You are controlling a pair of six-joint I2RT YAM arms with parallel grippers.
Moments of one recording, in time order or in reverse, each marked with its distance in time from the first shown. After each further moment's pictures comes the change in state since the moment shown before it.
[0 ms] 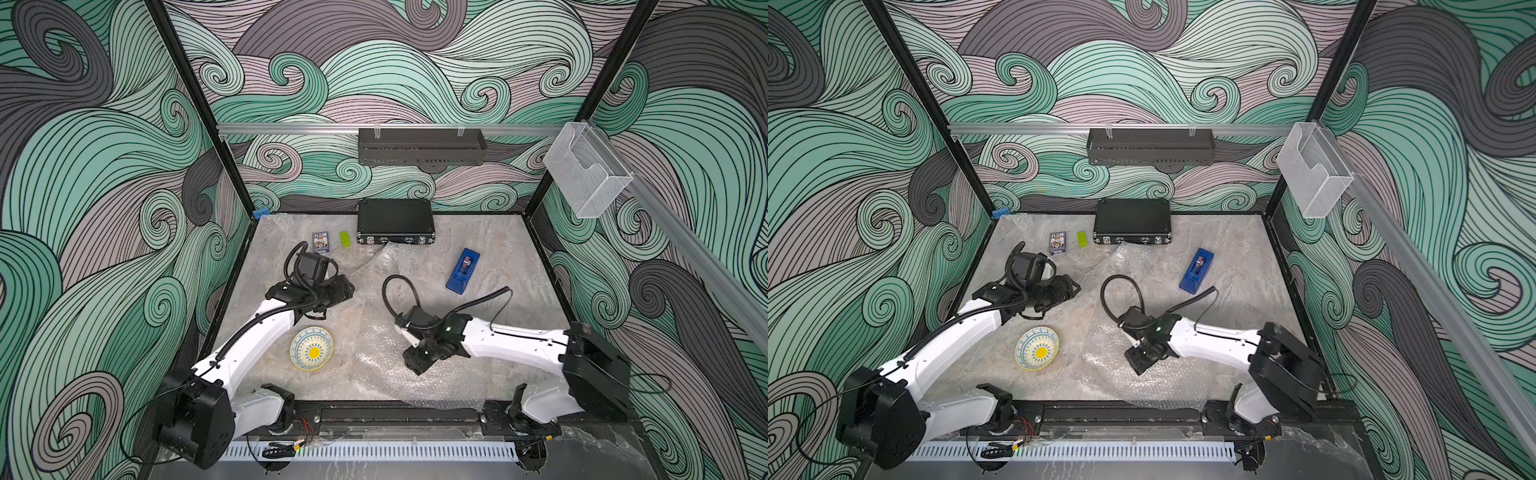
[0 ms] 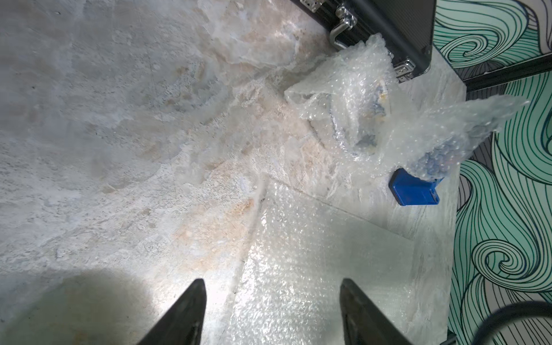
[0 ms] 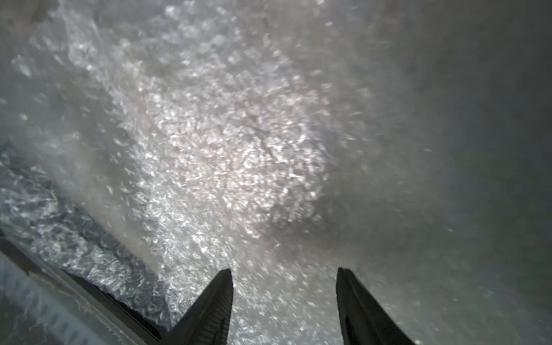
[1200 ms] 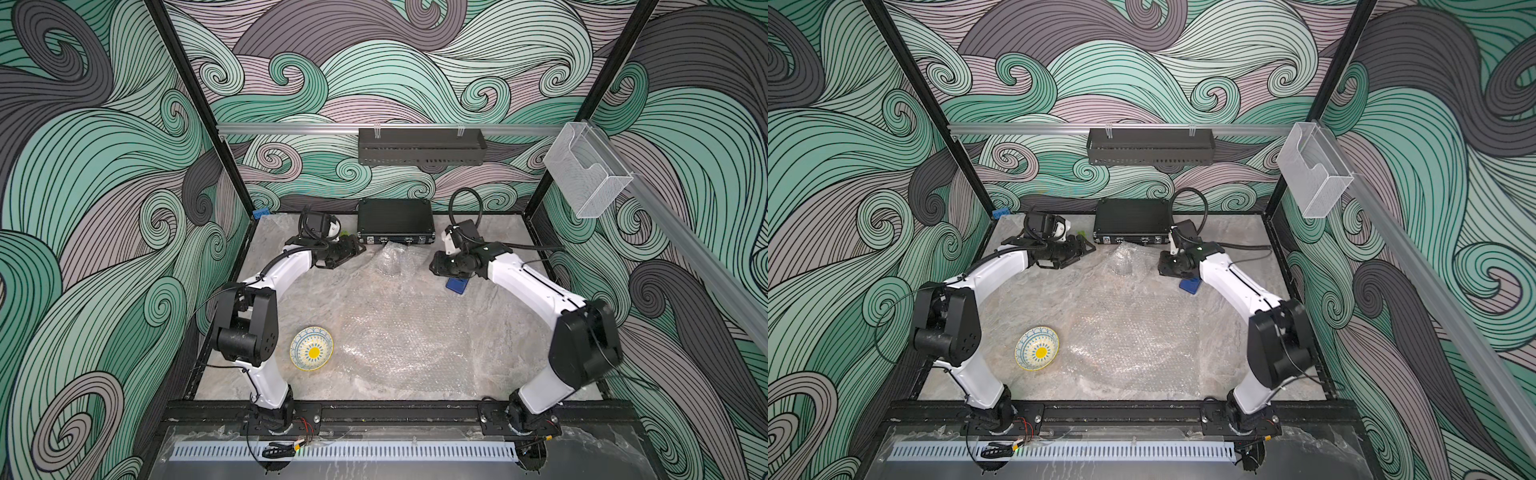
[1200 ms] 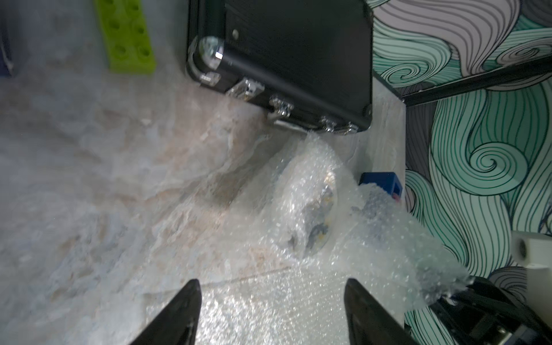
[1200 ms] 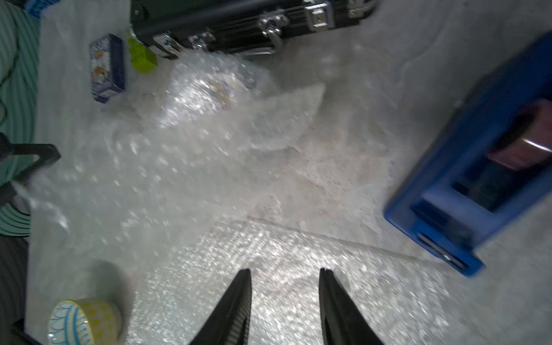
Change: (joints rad) left arm 0.164 0.594 0.512 0.143 0.306 0.163; right arm -0.549 0.318 0.568 0.019 -0.156 0.058
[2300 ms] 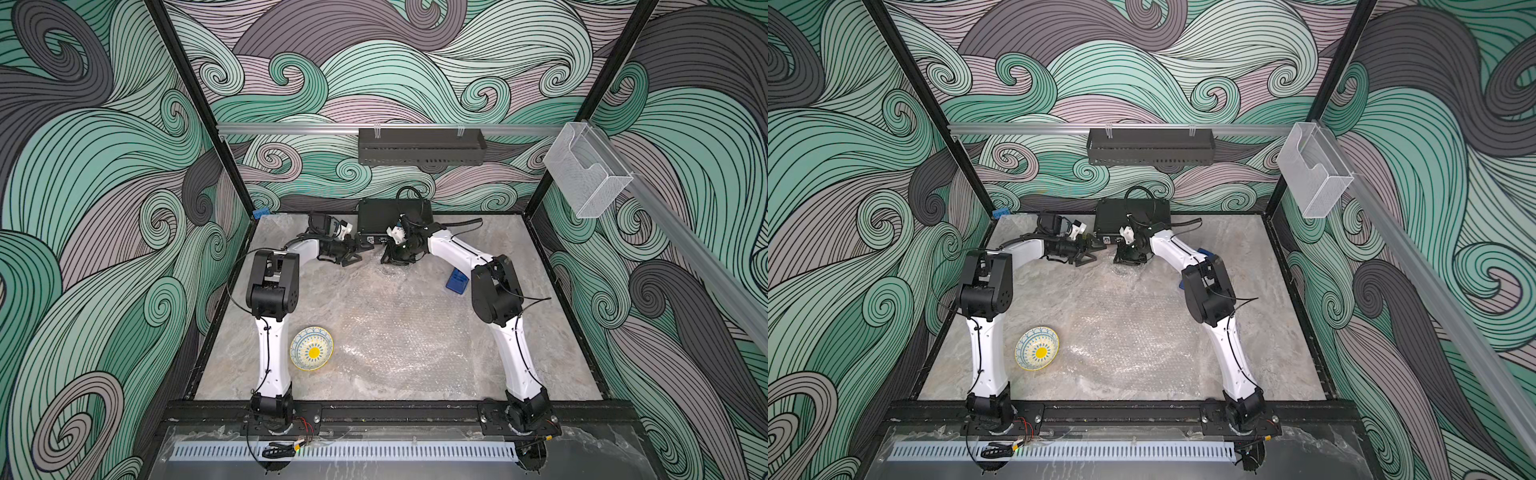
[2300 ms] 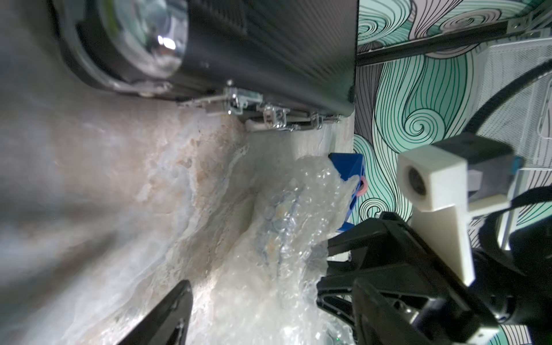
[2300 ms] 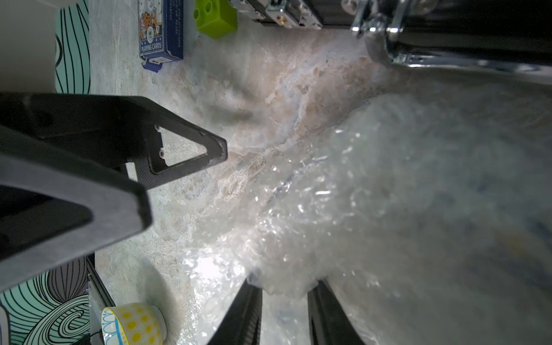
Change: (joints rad) left arm 0.048 0.403 0.196 0.073 0.436 0.072; right arm 0.096 0.609 0.602 -0.088 -0.250 -0.061
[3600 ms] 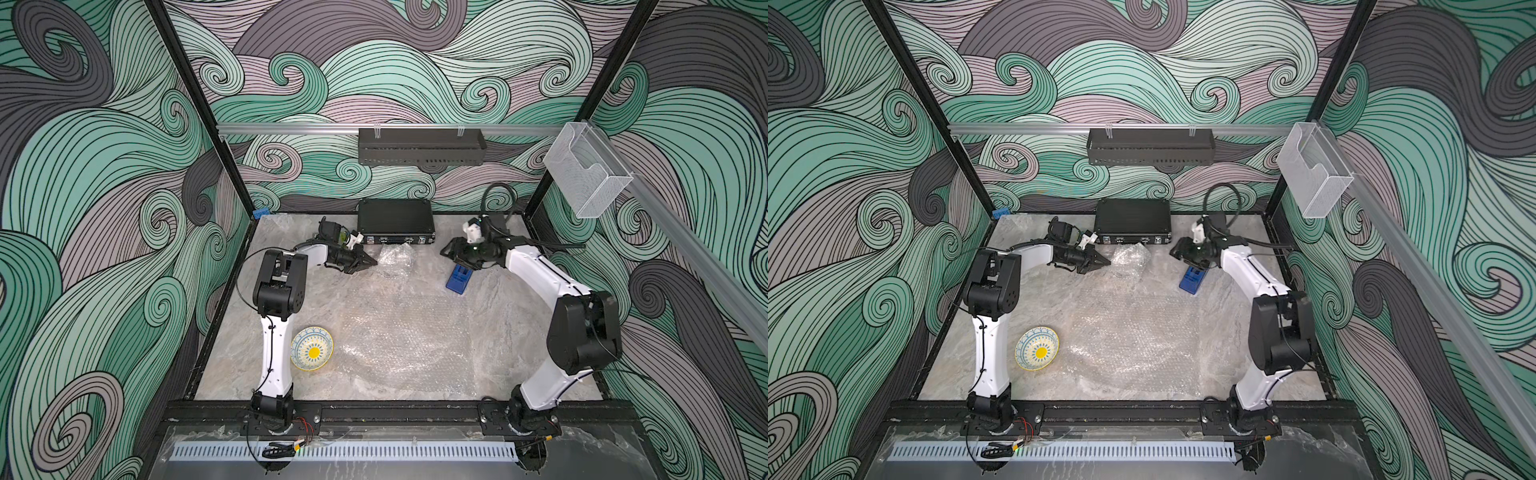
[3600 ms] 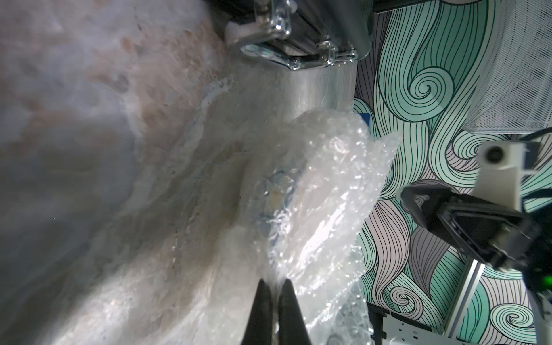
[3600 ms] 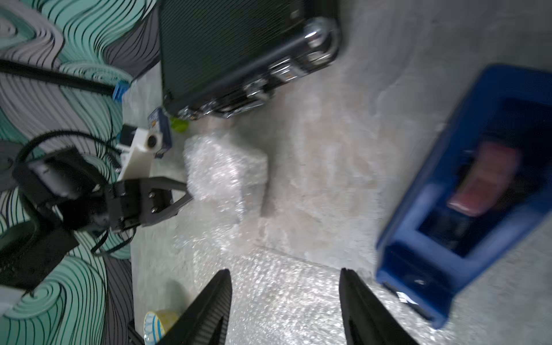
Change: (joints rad) left arm -0.048 0.024 -0.047 0.018 0.066 0.002; right arm -0.407 -0.652 -0.724 0.192 0.031 0.143
